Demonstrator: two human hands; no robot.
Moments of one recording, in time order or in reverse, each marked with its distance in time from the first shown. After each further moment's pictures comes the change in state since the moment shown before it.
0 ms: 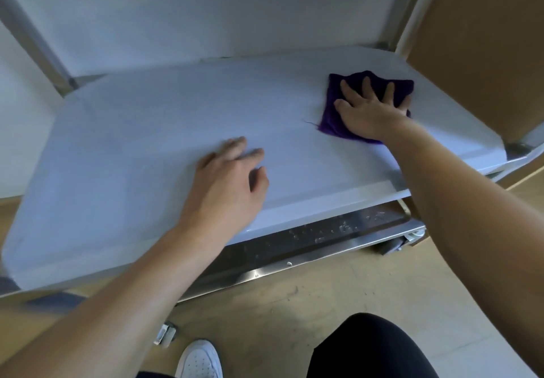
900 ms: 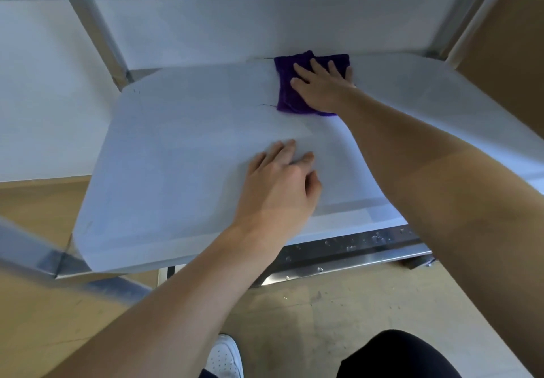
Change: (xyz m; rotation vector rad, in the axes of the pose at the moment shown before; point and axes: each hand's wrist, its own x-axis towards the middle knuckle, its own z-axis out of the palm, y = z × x) left_hand -0.001 -0.005 0.004 0.076 -0.019 0.039; right_hand 0.053 -0.150 0.002 -0.067 -0.006 -0.313
